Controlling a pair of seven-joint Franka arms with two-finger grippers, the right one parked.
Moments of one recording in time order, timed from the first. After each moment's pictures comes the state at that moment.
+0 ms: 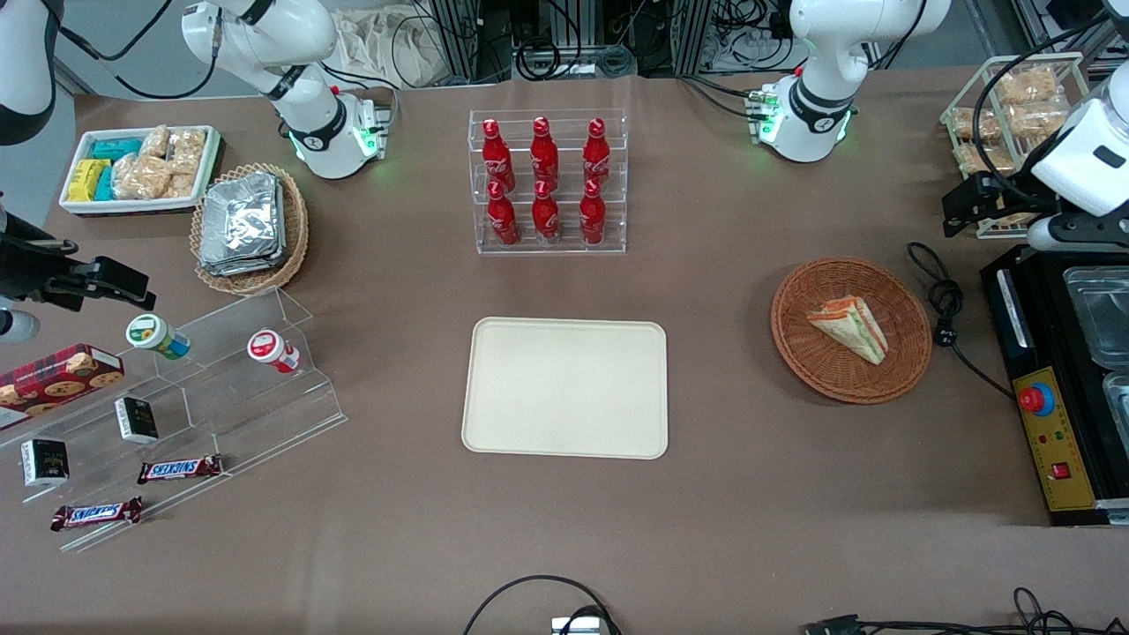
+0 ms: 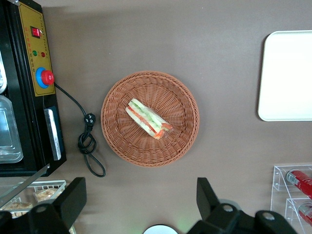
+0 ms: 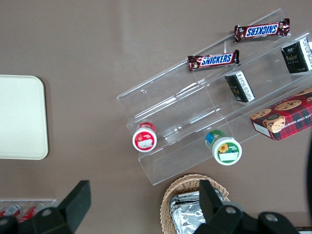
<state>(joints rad) 0.01 -0.07 -0.07 -1.62 0.03 1.49 0.00</state>
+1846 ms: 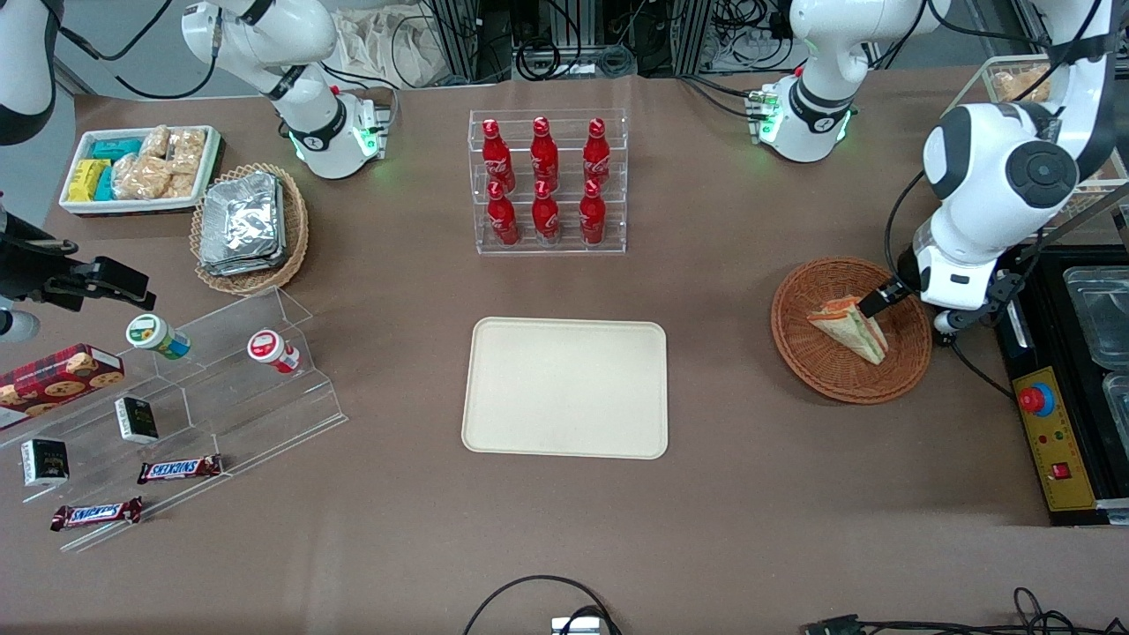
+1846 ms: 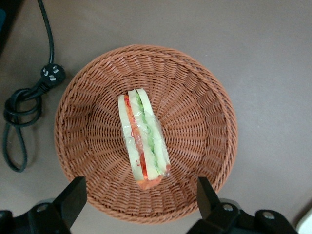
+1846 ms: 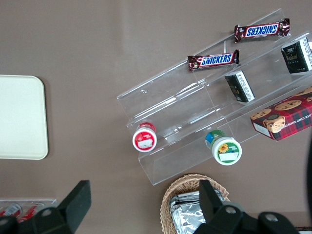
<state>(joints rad) 0.02 -0.09 -0.05 -2.37 0.04 2.28 -0.61</state>
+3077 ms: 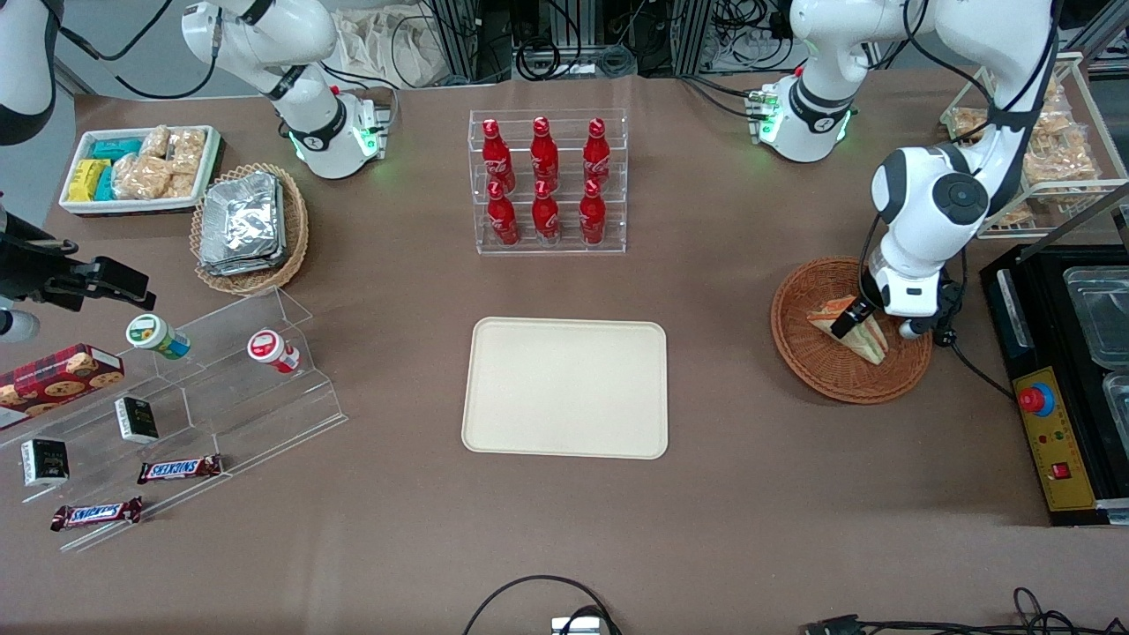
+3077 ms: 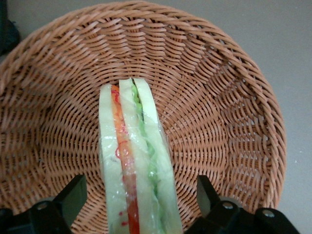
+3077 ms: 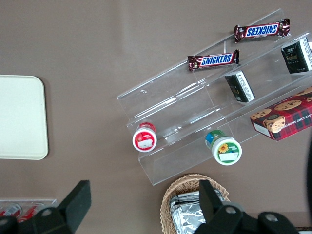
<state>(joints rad) 0.03 0.10 -0.05 -2.57 0.04 2.76 -0.75</state>
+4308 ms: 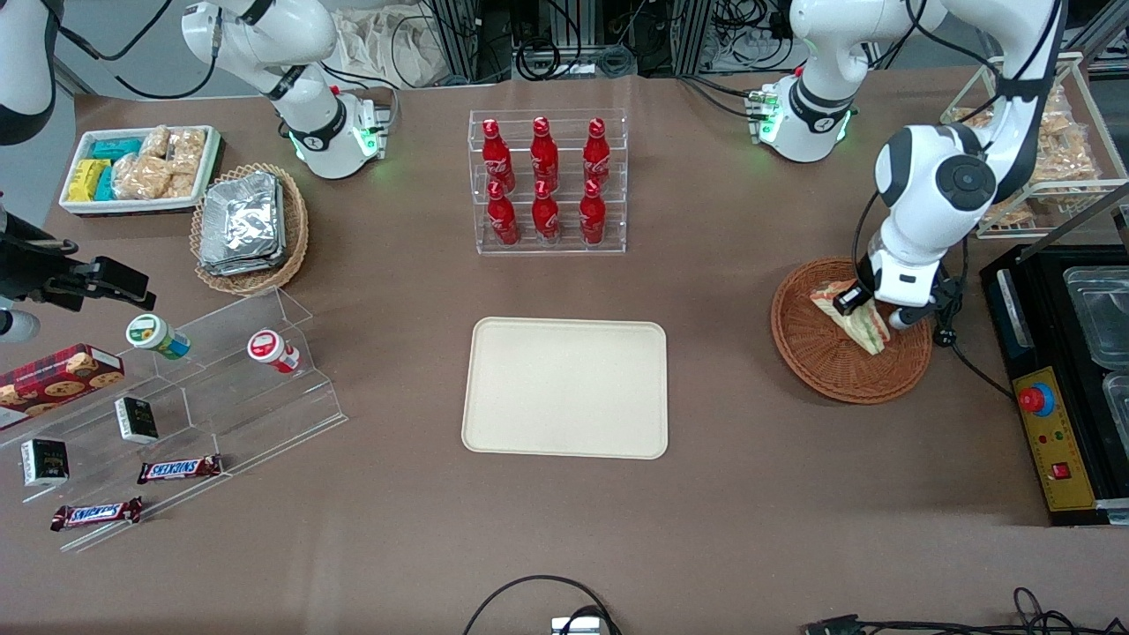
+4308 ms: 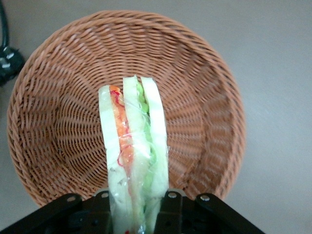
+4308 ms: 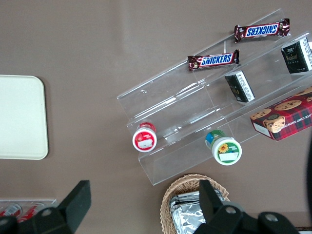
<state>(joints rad) 0.01 -0.08 -0.12 -2.52 0.04 2.49 -0.56</state>
